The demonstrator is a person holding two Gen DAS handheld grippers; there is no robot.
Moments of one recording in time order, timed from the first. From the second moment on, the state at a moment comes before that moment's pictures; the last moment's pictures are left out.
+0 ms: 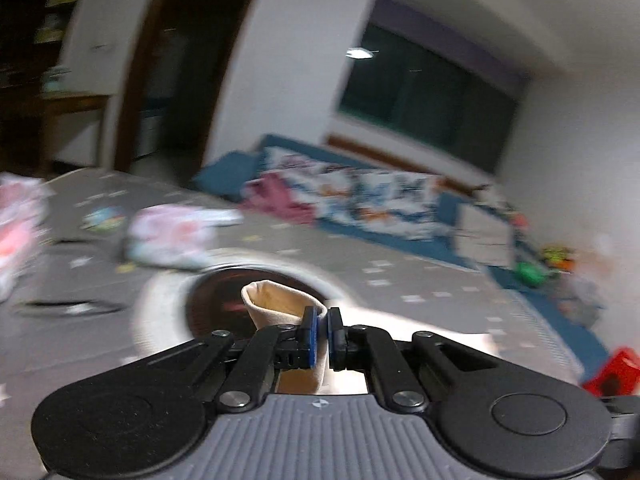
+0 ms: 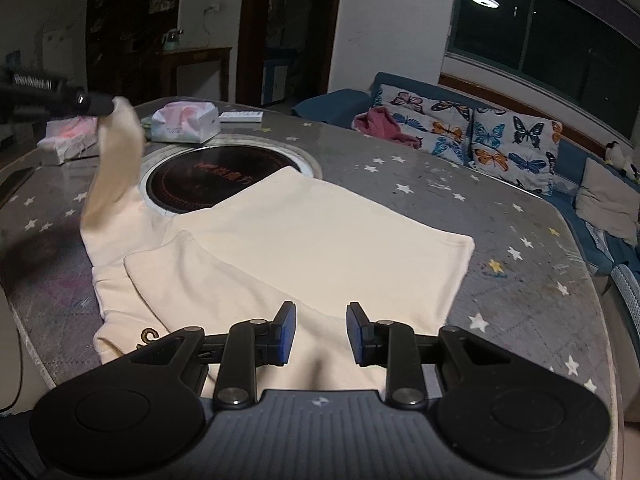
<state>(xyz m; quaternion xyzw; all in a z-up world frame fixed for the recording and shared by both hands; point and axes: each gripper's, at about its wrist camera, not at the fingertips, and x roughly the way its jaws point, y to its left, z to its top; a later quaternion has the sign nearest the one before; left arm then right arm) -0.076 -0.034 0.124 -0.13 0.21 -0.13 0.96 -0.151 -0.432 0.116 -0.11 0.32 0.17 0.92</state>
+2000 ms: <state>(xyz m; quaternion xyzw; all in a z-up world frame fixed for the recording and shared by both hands) -0.048 -0.068 0.038 -0.01 0.31 -0.17 0.93 -0.137 -0.457 0.091 -0.02 0.37 0.16 0.92</state>
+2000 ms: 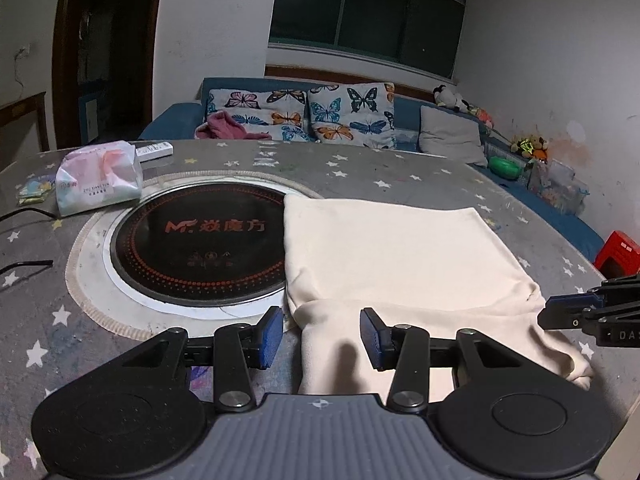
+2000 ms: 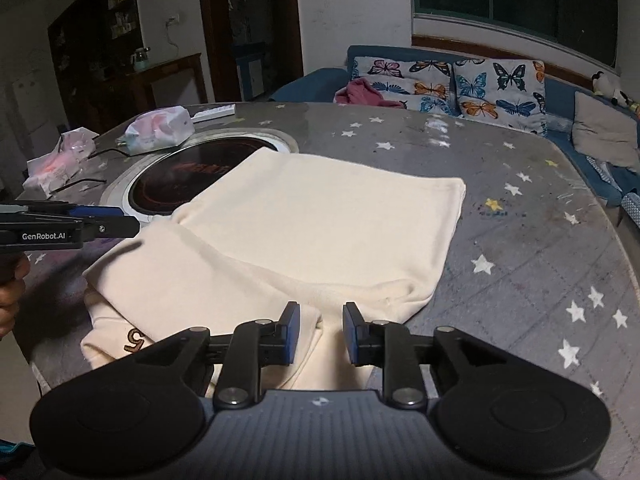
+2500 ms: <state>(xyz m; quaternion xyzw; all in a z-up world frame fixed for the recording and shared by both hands) -0.040 -0.067 0.029 -0.01 0.32 -0.16 0.93 -0.131 -0.439 0.103 -0.07 0.34 0.14 0.93</state>
